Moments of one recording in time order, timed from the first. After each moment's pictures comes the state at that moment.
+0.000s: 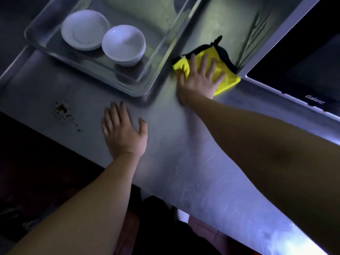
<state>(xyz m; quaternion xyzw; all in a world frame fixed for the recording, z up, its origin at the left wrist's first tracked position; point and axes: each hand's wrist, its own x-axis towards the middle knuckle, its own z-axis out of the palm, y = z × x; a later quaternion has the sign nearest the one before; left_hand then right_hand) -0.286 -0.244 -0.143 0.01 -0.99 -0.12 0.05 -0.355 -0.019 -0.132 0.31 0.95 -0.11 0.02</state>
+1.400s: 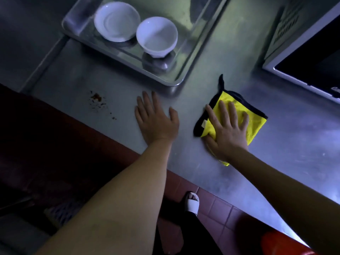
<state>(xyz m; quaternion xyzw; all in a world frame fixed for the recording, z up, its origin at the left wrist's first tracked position) -0.284 -0.245 -0.138 -0.01 -0.99 -0.15 0.00 -0.180 -0.069 -0.118 0.12 0.99 -0.02 0.11</state>
